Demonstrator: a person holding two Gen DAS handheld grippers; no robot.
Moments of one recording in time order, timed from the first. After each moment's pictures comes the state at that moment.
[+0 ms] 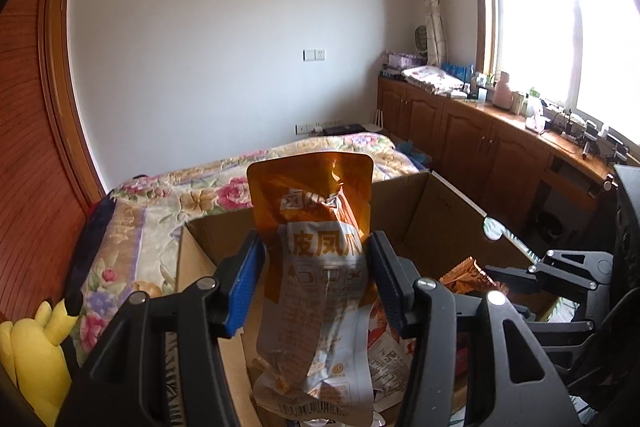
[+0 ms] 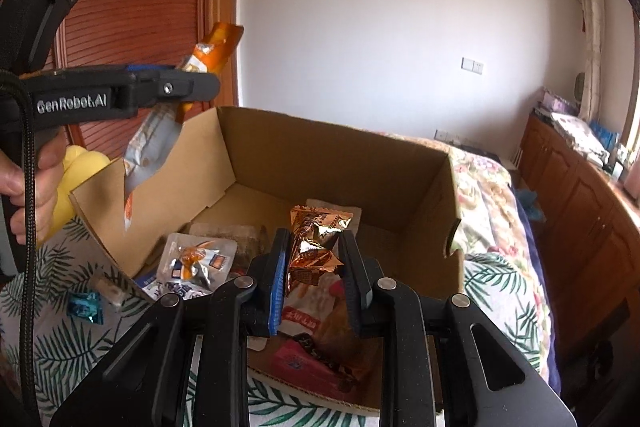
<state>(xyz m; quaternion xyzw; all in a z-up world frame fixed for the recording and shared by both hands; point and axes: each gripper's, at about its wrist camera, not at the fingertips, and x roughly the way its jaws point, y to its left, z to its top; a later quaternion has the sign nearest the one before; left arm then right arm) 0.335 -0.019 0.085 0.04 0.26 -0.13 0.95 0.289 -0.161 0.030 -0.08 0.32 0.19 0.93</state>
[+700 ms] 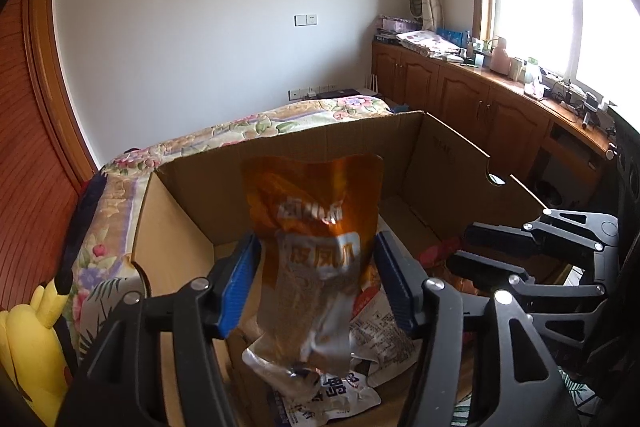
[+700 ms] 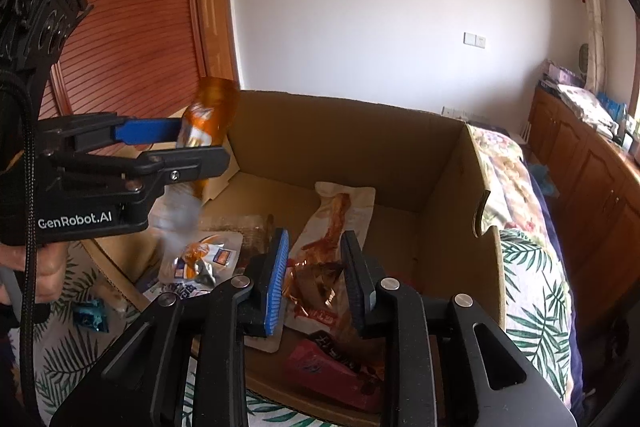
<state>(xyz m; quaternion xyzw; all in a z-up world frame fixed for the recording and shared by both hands) 0.336 -0.036 0.052 0.05 0.32 -0.14 0.94 0.303 -0.161 0.014 -0.05 0.35 0.20 0.92</state>
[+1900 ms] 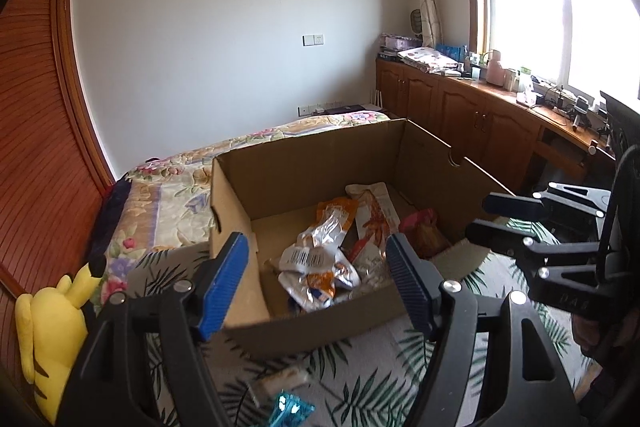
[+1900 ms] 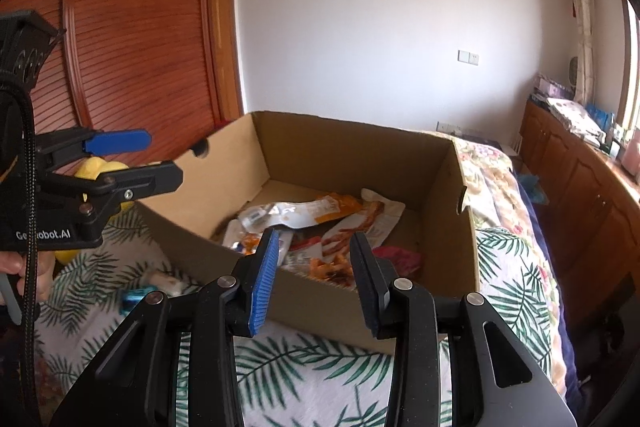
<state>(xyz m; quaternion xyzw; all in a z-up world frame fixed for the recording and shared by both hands) 0.233 0.004 0.081 0.06 0.28 -0.13 0.95 0.229 -0.144 0.055 -0.05 0.32 0.19 0.93</state>
